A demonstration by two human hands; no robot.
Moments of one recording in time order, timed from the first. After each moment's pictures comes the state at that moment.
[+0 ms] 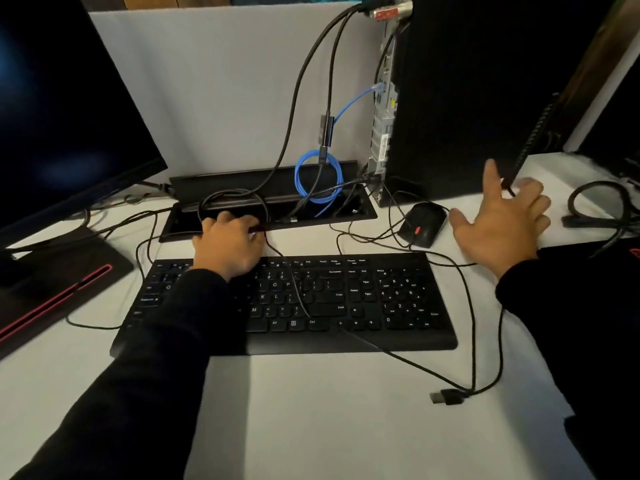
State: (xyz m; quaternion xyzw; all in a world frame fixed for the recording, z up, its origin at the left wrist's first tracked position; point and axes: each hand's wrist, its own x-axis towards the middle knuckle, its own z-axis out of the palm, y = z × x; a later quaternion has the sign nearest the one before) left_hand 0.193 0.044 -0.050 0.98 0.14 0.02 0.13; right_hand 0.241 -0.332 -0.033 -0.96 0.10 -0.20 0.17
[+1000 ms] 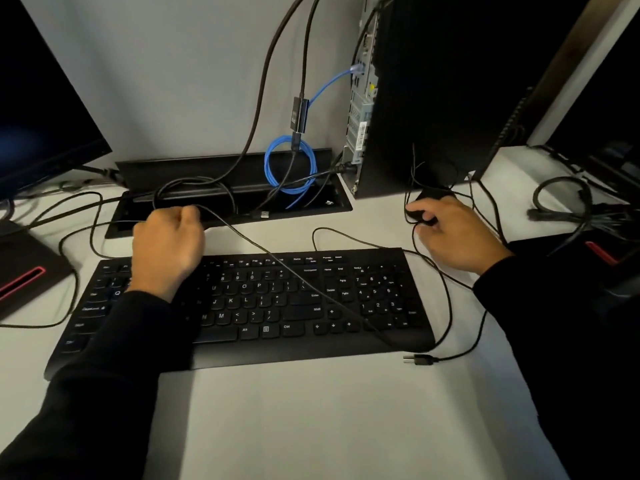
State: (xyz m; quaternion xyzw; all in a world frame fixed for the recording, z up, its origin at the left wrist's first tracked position) left_hand 0.177 0.050 -0.045 0.89 0.22 0.19 0.36; right_hand 0.239 -0.335 -0.032 -0.97 -0.07 -0.01 0.22
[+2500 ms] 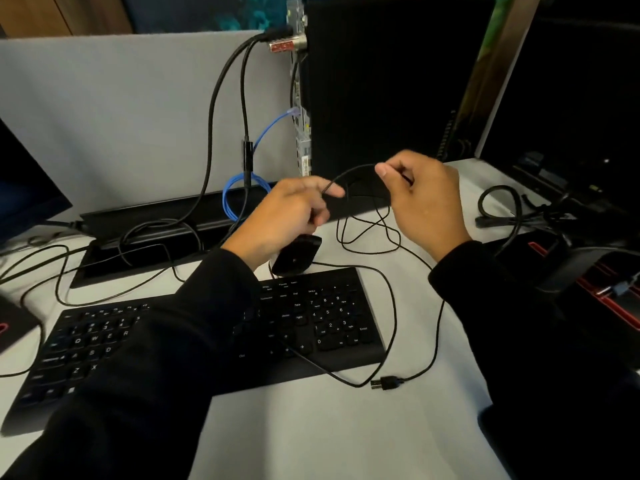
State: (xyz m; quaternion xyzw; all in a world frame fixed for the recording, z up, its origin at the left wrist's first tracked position) left_hand 0.226 -0.128 0.037 0.79 -0.13 -0.05 0.60; right_hand 0.234 -0.338 0.029 -0.87 -0.11 -0.32 0.35
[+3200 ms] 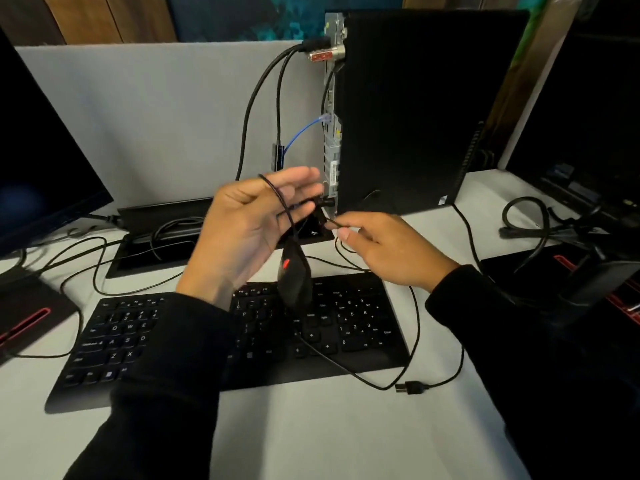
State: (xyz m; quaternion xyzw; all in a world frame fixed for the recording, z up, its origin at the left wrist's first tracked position) left_hand 0.175 -0.068 0.039 0.55 -0.19 0.04 0.81; right_hand 0.207 -0.287 0.017 -0.89 -0.28 -0.02 0.35
